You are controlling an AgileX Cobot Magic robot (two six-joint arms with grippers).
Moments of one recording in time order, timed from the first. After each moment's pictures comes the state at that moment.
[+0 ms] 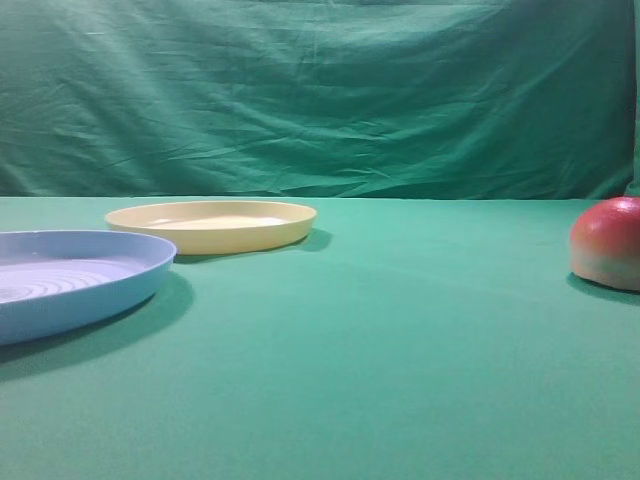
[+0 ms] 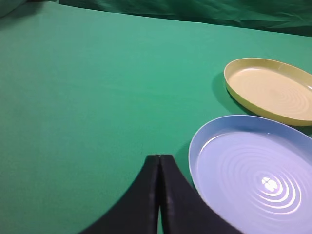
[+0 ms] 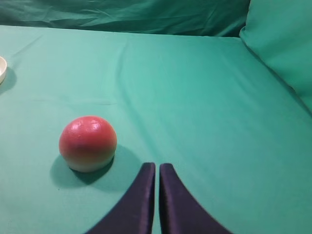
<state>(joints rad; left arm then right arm) -0.03 -0.02 0.01 0.09 0.36 -0.24 0.09 -0.01 0.03 -0.08 0.36 0.06</state>
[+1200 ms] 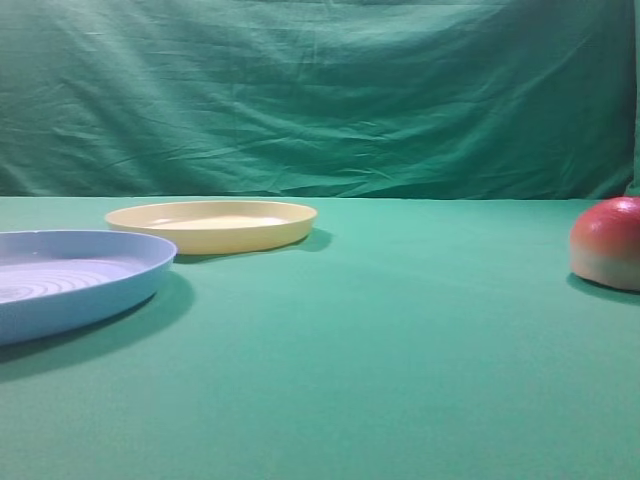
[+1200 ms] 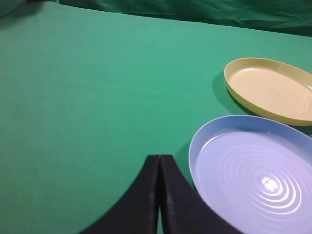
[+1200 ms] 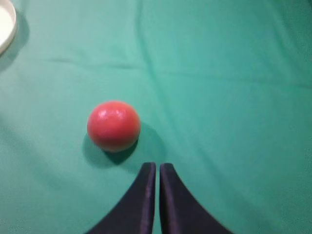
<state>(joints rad) -0.03 -0.02 0.01 0.09 0.36 -0.24 0.09 0.61 -0.52 0.06 0.63 -0.04</state>
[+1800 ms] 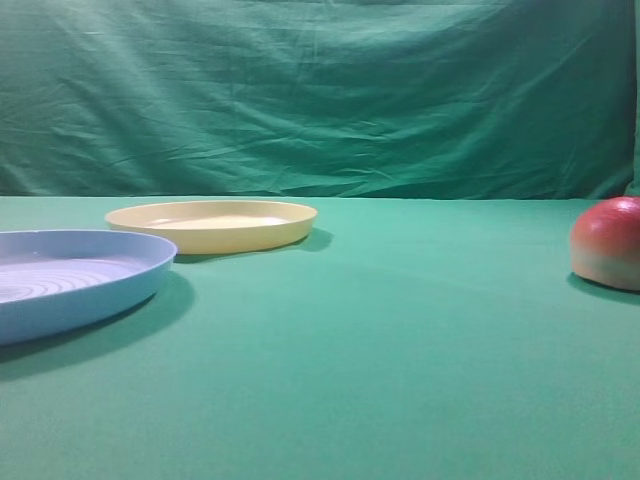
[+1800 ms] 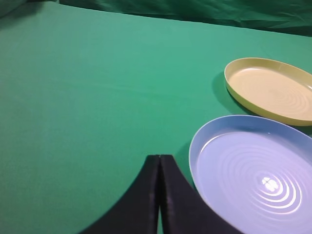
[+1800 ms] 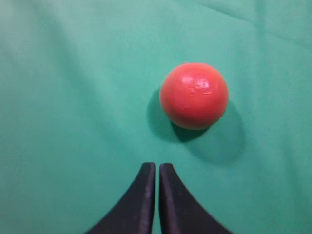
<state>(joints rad) -0.03 -0.02 0.01 0.09 0.36 -0.24 0.18 1.05 -0.72 0.19 0.83 -0.30</state>
